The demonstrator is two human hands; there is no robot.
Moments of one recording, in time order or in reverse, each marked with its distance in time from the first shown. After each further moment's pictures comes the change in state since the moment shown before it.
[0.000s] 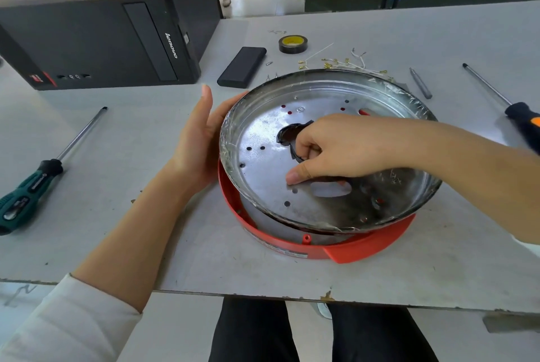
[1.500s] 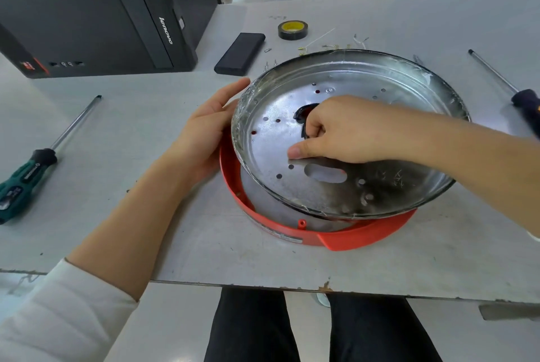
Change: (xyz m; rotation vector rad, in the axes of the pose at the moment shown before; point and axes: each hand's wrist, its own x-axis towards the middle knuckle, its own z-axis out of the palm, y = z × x) left_hand 0.011 -0.005 0.008 0.016 0.122 0.032; right_hand 0.003 0.007 0.007 0.026 0.154 0.078
